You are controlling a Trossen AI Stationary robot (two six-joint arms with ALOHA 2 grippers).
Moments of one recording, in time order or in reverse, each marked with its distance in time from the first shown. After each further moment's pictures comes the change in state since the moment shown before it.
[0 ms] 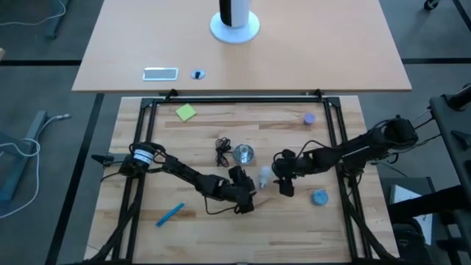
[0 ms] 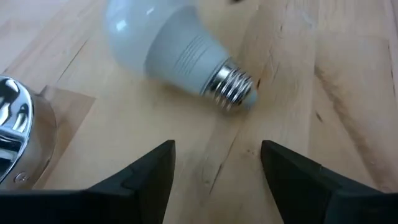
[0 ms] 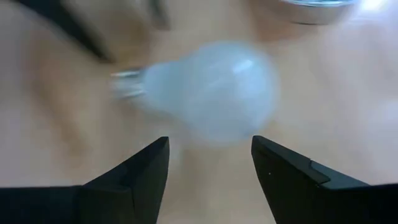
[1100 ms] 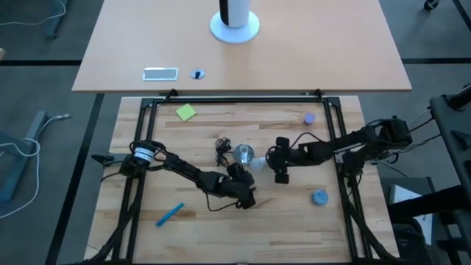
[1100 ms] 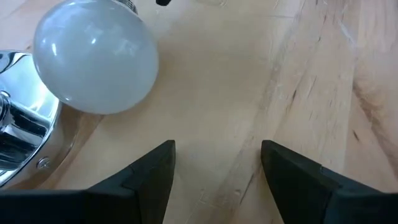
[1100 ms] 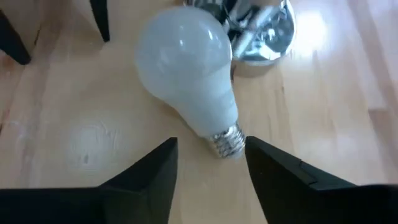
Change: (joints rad) left arm 0.034 -0.003 -0.017 0.005 -0.004 -0.094; right arm -0.139 0.060 0.041 0.062 0.086 -0.408
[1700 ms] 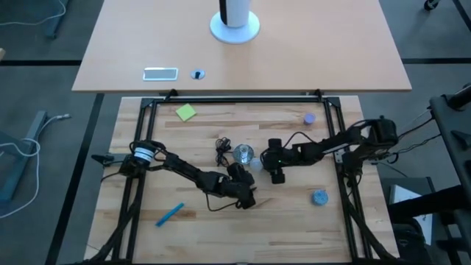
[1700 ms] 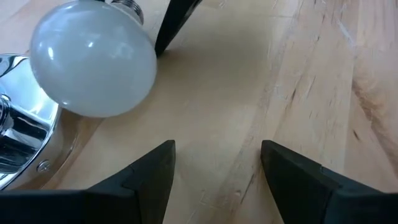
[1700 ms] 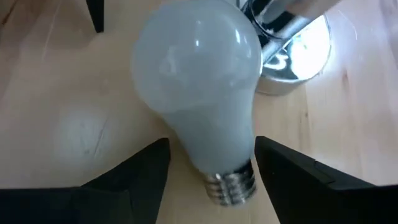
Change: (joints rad) left arm 0.001 0.000 -0.001 0.006 0.001 0.016; right arm -0.042 0.178 0.009 0.171 -0.053 -0.144
